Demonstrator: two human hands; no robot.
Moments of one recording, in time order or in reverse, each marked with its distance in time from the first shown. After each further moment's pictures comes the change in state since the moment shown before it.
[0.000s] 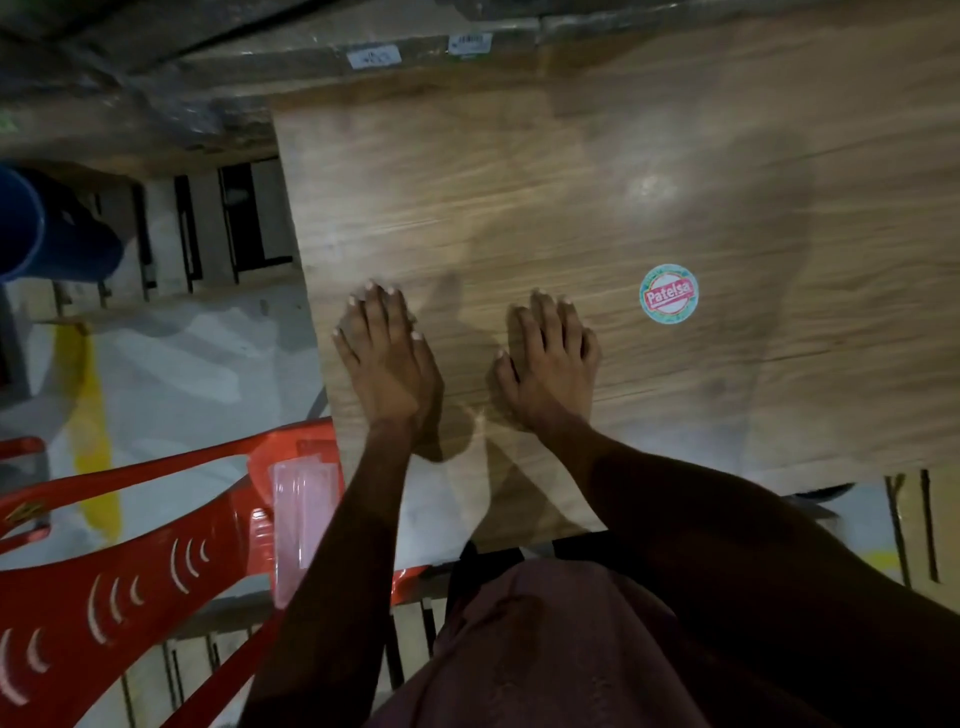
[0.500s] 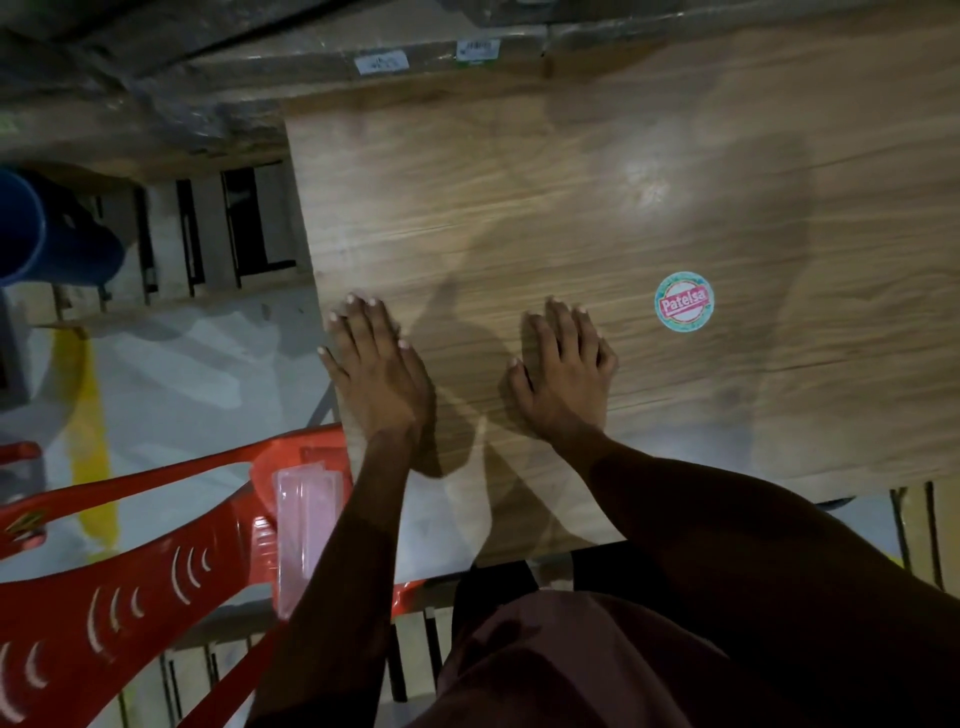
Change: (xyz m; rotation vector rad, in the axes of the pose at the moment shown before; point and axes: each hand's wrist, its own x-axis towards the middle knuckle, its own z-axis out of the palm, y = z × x) left_hand 0.003 -0.015 -0.003 0.043 0.013 -0.114; right_hand 0.001 -0.001 -0.001 0.025 0.000 0.041
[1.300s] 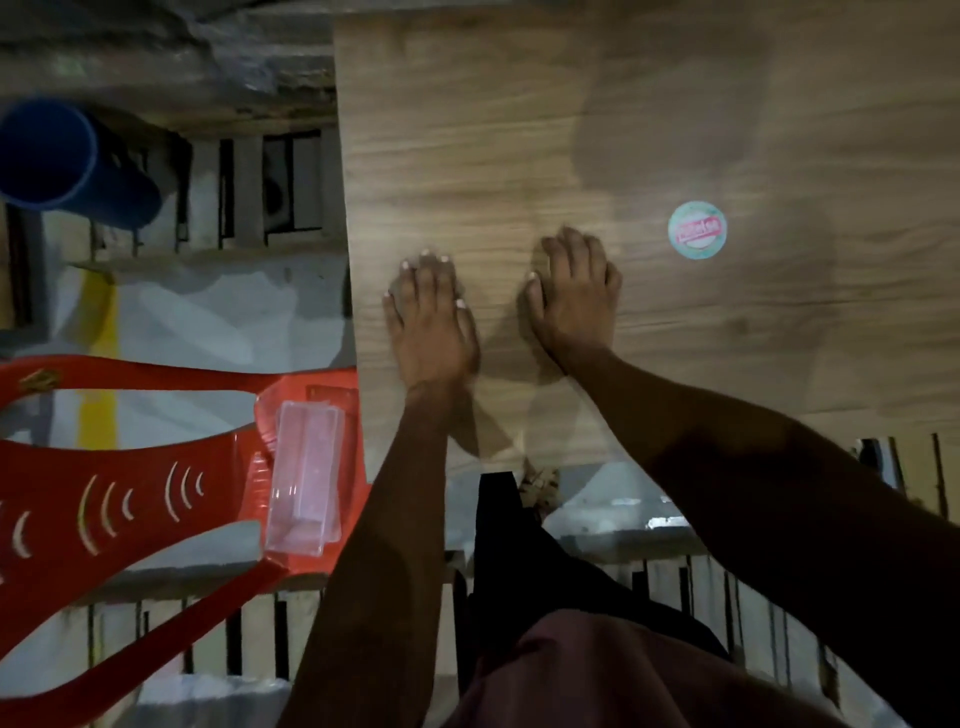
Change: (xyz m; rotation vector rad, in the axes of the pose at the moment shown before) left_hand -0.081 0.001 0.025 -0.052 0.017 0.143; right_hand -0.018 0.003 0.000 0.001 0.093 -0.113
